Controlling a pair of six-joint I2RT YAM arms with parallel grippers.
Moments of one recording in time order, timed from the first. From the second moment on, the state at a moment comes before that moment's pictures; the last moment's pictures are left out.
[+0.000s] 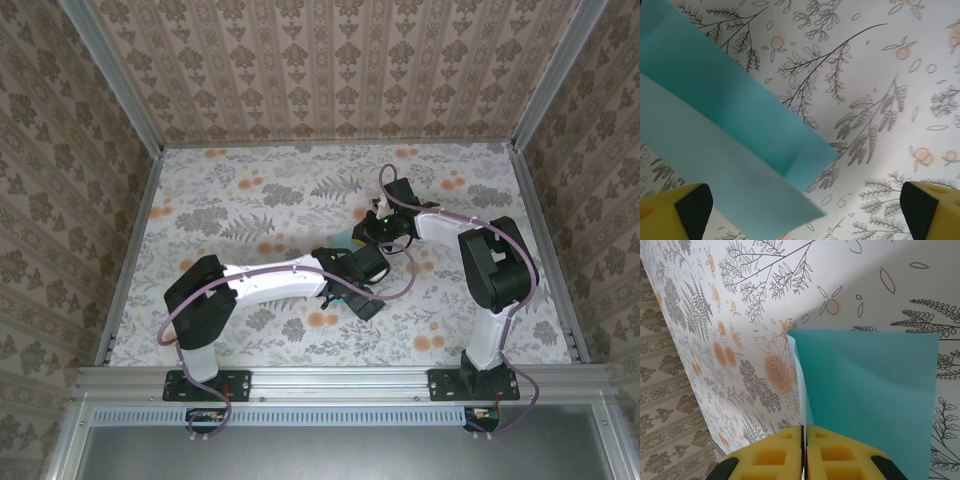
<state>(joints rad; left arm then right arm) -1.17 1.81 1.28 -0.65 -0.14 -0.17 0.33 1.88 1.15 -0.28 -0.62 0.81</state>
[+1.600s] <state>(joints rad) -0.93 1.64 1.03 -0.40 0.27 -0.30 0.25 1.54 0.92 -0.28 -0.55 0.71</state>
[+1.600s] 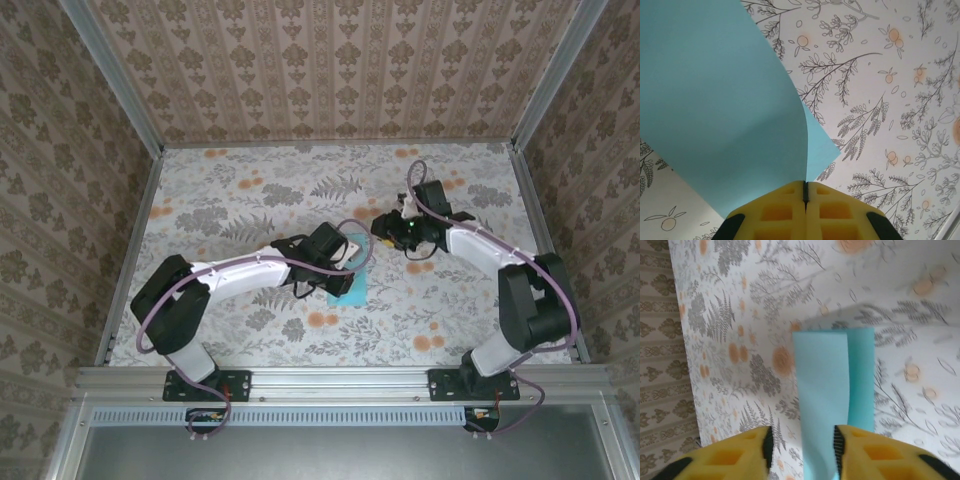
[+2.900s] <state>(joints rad) -0.84 1.61 0.98 -0.35 0.38 -0.34 0.57 1.60 0.71 -0.25 -0.43 0.78</state>
